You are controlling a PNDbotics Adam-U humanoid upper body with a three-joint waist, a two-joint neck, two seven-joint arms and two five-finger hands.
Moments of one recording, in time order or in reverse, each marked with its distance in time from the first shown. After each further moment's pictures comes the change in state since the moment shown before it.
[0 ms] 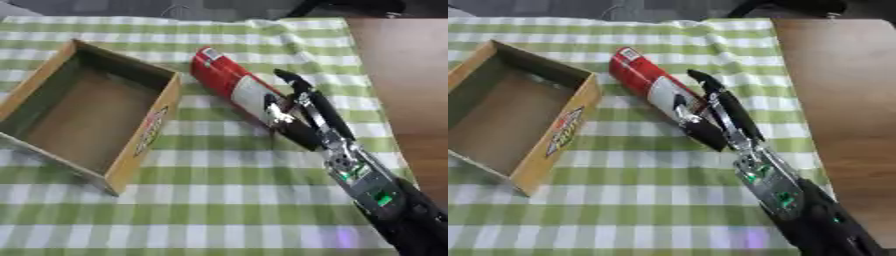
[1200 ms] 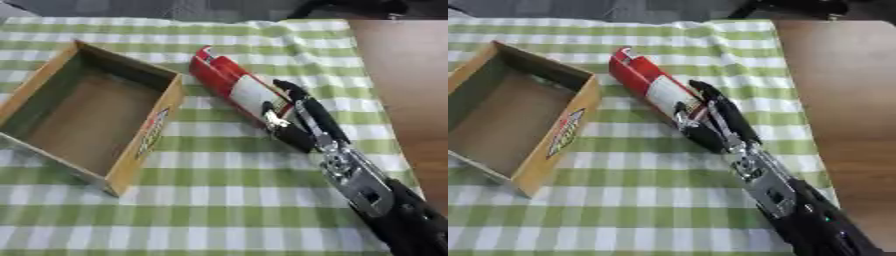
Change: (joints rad) left arm -0.001 0.000 0.000 0.000 0.003 0.000 0.000; right arm -0.033 0.017 -0.001 0.097 0.083 0.024 0.013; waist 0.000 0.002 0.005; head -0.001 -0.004
